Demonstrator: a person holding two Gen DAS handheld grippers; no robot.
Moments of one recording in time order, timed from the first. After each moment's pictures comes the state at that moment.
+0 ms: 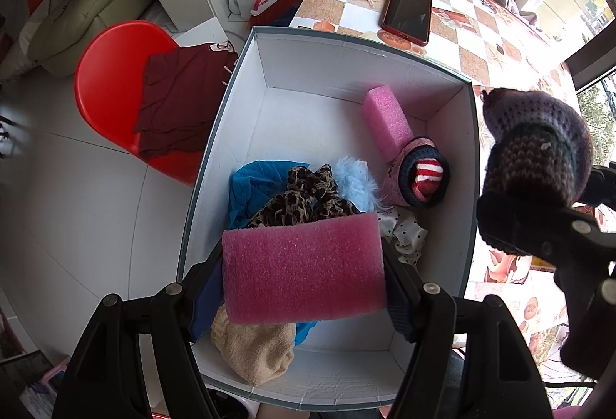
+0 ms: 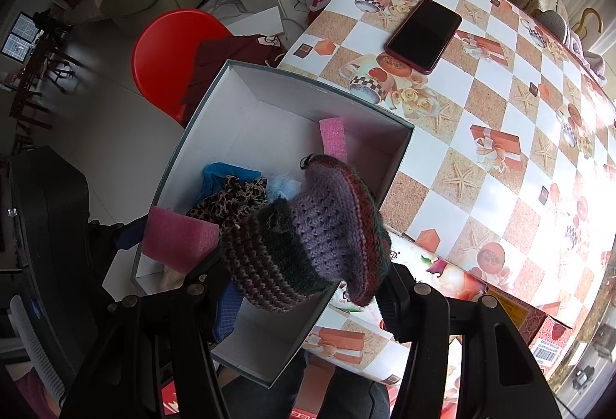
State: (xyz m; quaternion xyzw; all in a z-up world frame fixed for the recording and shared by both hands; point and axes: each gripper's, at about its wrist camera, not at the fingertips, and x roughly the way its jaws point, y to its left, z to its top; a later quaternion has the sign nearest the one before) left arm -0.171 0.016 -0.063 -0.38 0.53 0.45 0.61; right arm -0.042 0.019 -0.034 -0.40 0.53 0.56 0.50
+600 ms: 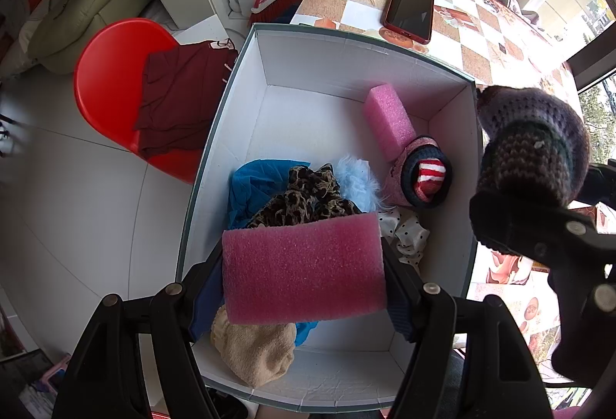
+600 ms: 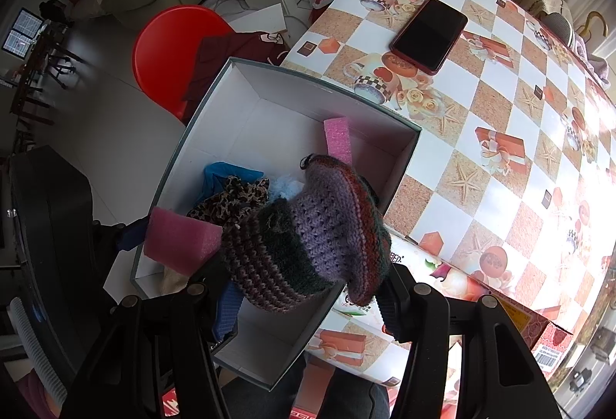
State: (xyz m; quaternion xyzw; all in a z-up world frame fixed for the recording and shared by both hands) left arm -0.171 0.018 -0.065 -0.38 0.53 0.45 0.61; right arm -0.046 0.023 -0.038 -0.41 0.53 0.56 0.49
